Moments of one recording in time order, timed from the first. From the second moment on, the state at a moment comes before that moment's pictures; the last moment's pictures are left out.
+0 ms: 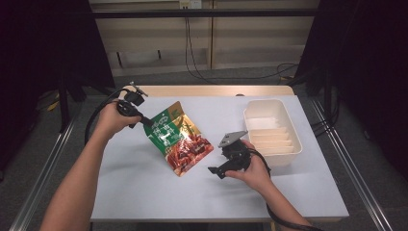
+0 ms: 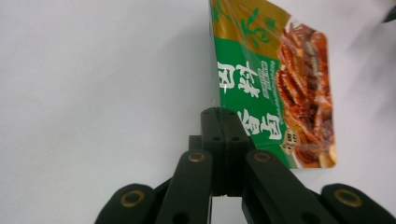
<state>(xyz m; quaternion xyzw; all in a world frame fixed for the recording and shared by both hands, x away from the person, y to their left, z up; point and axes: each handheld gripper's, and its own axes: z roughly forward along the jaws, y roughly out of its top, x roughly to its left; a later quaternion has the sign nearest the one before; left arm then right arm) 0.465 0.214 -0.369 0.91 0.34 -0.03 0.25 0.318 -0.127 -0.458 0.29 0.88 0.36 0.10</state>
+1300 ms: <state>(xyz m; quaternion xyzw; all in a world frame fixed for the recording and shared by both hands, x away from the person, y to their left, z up) 0.401 0.164 -0.278 0.94 0.21 -0.02 0.27 0.381 -0.112 -0.387 0.26 0.90 0.33 0.10</state>
